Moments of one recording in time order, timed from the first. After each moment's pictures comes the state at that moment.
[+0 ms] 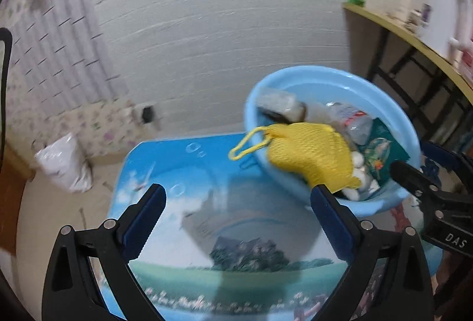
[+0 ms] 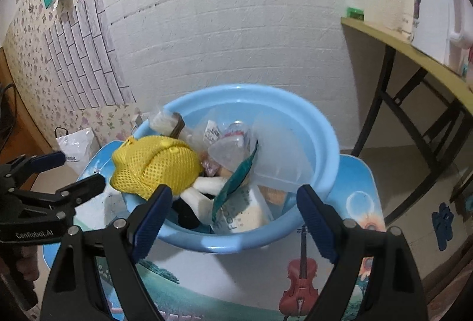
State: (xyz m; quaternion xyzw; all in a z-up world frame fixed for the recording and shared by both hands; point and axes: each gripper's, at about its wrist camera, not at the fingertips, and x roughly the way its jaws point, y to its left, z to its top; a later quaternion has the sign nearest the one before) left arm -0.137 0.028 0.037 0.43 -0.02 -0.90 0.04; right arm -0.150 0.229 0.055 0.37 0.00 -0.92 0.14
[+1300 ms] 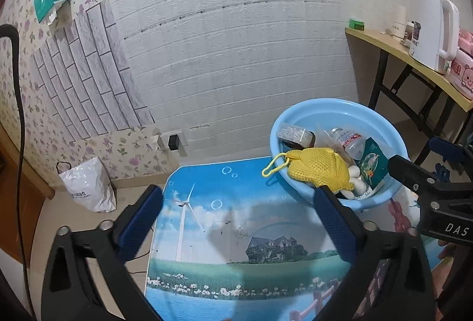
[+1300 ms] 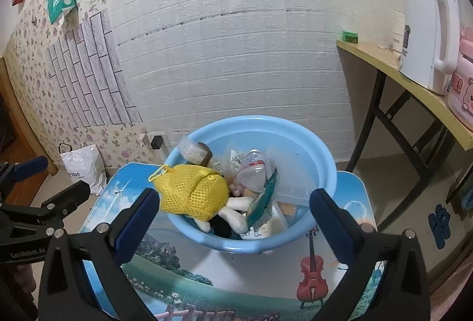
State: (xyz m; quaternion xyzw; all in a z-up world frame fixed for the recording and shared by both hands) left arm -0.085 0.016 0.097 0.36 -0.06 -0.93 0.05; right arm -0.120 0.207 0.107 0.33 -0.02 -0.93 0.14
